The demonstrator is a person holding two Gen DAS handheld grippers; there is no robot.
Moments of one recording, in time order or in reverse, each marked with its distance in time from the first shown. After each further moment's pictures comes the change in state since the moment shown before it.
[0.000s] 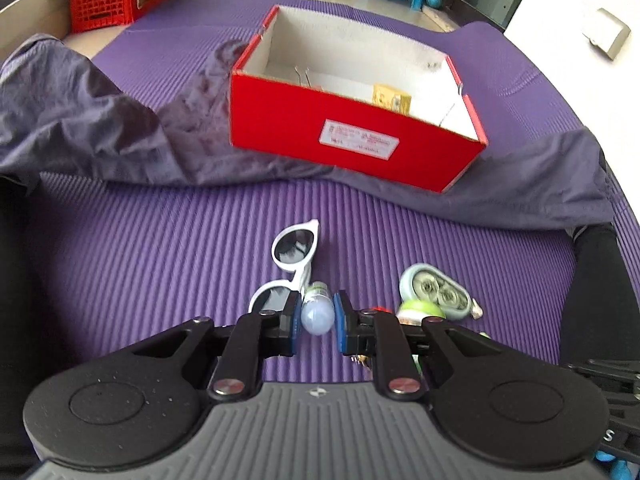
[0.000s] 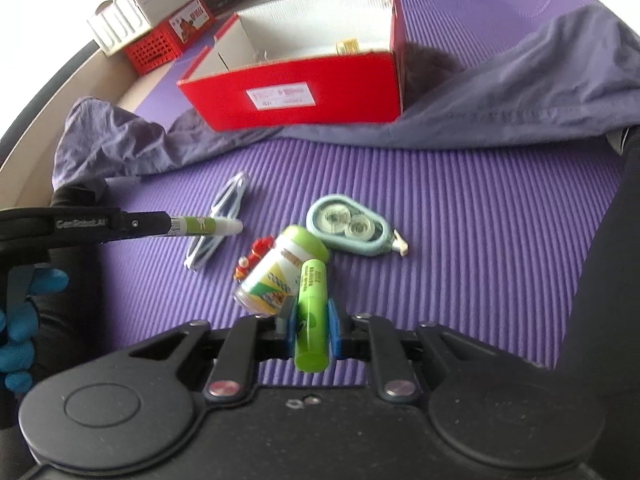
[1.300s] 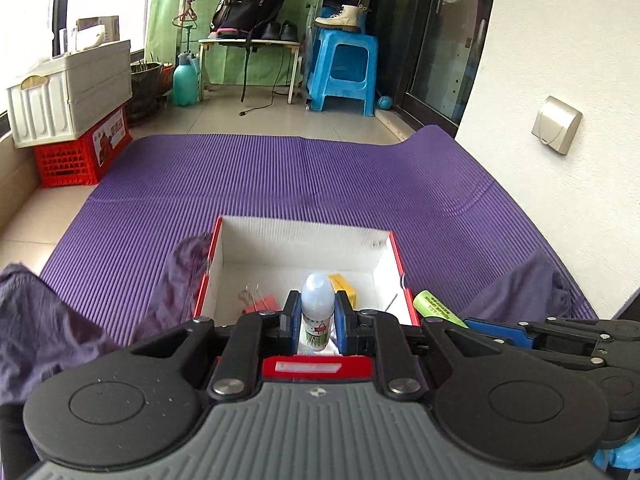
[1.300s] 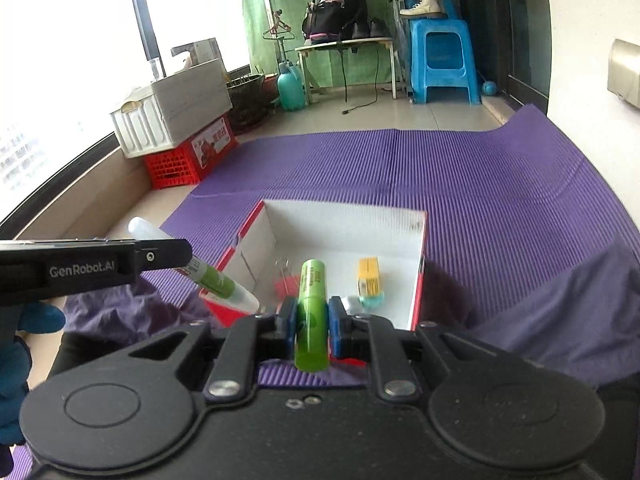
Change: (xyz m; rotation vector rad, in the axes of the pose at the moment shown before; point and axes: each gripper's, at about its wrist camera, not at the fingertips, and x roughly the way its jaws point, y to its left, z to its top) left arm -0.068 -0.058 0.161 0.146 -0.296 -0.049; right arm -0.043 0.040 0.167 -0.142 -0.338 -0.038
